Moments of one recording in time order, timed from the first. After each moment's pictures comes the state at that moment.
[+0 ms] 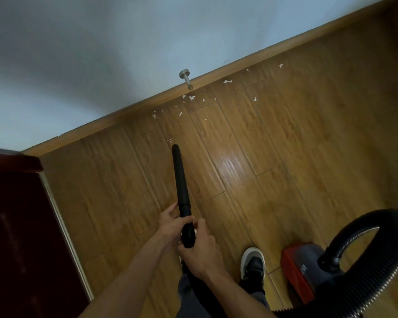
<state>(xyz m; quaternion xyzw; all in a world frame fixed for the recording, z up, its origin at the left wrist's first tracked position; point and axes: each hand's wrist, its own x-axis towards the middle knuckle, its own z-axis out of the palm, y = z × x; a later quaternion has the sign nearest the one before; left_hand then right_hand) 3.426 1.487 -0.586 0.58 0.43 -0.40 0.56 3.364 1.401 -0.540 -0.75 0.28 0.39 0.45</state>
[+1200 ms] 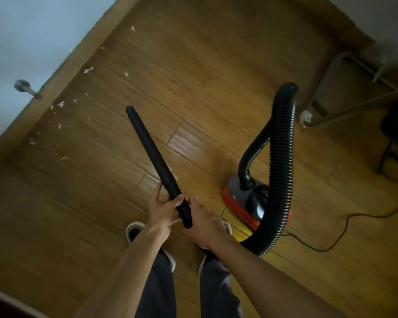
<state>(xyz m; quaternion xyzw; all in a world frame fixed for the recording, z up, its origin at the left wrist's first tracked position) 3.316 1.261 -0.549 0.61 0.32 -0.48 0.55 3.229 1.188 -0.533 -0.80 0.33 0.34 0.38</state>
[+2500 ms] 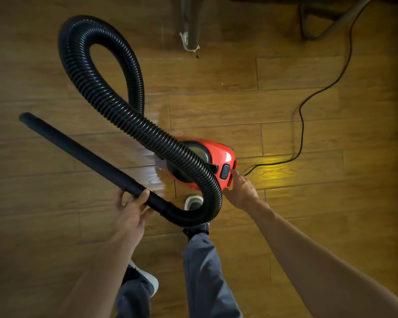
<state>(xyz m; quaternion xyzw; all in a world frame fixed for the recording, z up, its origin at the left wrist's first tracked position) 3.149 1.132 -0.590 0.68 0.21 -0.53 0.46 2.899 1.049 -0.645 -0.57 0.67 0.18 0.44</state>
